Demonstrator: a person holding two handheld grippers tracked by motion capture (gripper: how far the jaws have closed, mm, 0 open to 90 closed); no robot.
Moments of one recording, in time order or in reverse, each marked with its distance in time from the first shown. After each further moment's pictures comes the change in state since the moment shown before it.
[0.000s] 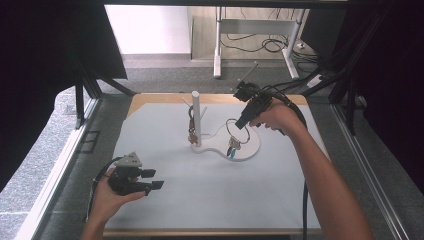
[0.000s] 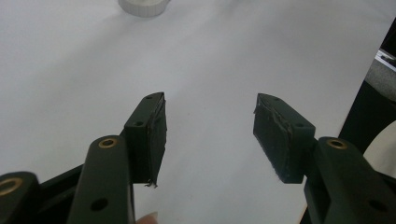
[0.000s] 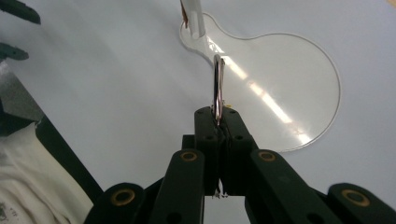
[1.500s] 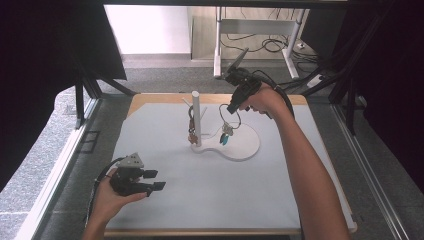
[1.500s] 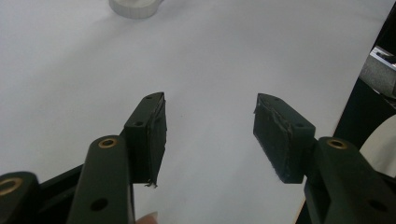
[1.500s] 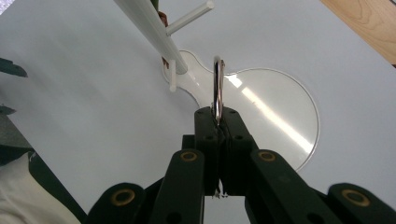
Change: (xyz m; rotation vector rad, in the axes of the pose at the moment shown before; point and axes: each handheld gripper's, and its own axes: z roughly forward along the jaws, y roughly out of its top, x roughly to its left) left arm -0.004 0.002 0.002 0.005 -0.016 0.017; right arm -0.018 0.048 0.008 -0.019 -0.020 0.032
